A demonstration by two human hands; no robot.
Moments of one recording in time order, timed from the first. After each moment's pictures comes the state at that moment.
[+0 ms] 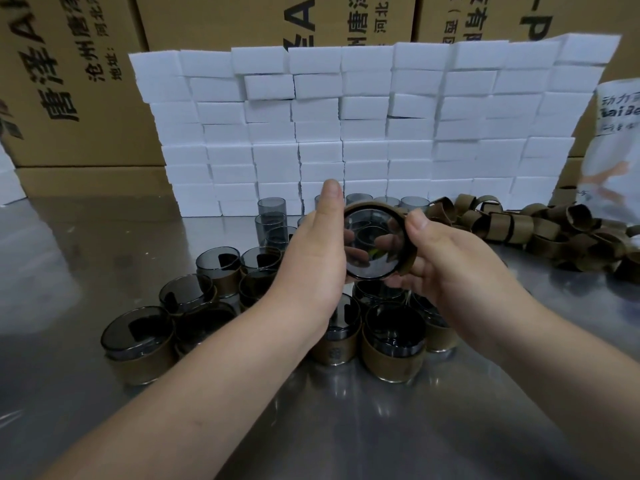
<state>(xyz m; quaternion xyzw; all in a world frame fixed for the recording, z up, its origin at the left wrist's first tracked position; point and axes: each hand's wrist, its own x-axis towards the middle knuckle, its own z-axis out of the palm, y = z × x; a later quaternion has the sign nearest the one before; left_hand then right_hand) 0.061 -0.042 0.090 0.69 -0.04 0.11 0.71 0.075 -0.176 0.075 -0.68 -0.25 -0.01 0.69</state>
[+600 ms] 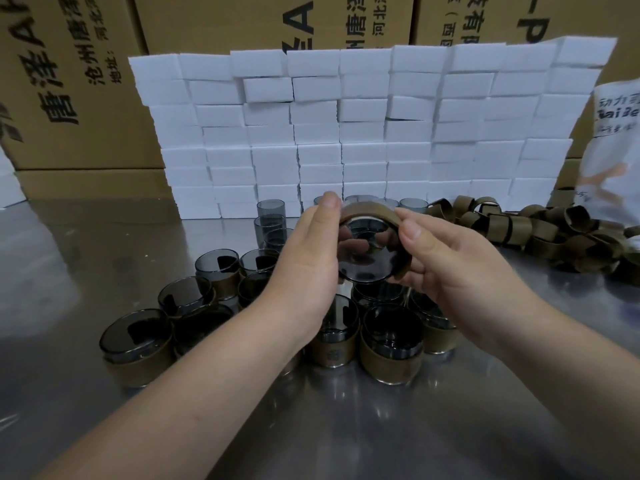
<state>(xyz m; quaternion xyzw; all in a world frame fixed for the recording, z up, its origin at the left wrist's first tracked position) 0.072 -0.036 0.081 0.66 -0.11 0.13 0.73 0.072 -0.178 0.079 -0.65 -0.30 -0.02 0.70</state>
